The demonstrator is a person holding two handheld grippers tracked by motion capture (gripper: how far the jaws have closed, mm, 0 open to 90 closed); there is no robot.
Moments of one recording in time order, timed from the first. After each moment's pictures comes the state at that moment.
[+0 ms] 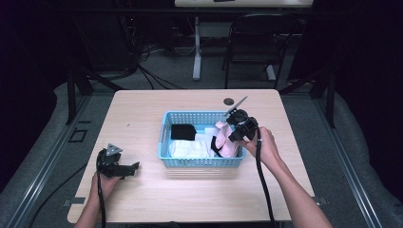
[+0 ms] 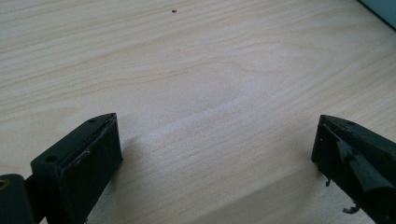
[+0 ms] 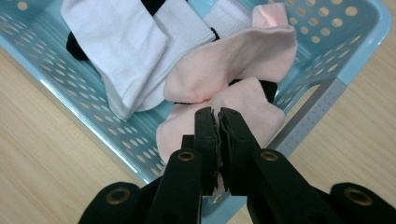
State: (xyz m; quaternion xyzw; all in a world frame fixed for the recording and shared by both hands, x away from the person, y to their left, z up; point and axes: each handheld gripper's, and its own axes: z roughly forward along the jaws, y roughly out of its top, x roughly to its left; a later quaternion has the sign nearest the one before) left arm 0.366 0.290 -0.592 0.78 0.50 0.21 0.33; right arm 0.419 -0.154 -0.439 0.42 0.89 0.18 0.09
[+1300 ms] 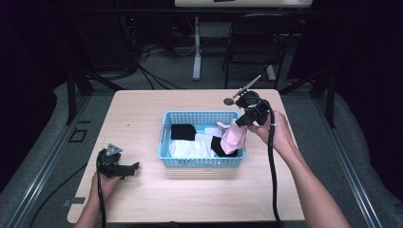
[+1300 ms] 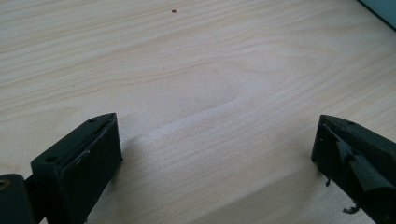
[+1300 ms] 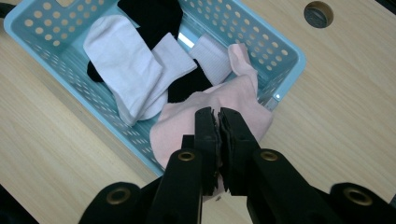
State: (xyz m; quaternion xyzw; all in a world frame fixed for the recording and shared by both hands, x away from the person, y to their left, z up) left arm 0.366 0.290 -0.592 0.78 0.50 0.21 0.33; right arm 0.415 -0.172 -0.367 0.41 0.88 0.20 0.11
